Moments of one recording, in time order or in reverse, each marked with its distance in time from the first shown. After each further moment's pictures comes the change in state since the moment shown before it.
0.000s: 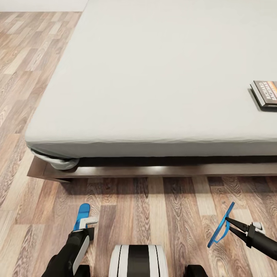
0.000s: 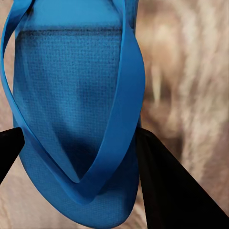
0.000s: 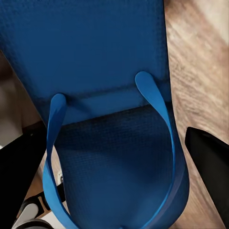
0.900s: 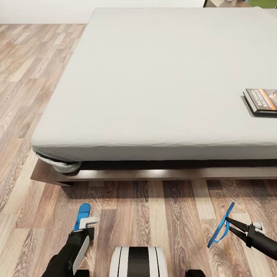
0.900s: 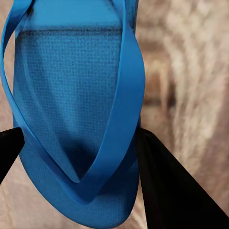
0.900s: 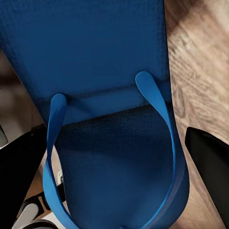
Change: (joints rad) left arm 0.000 0.000 0.000 0.000 0.000 0.000 0.000; right arm 0.000 0.001 0.000 0.000 0.000 0.000 0.000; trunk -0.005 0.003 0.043
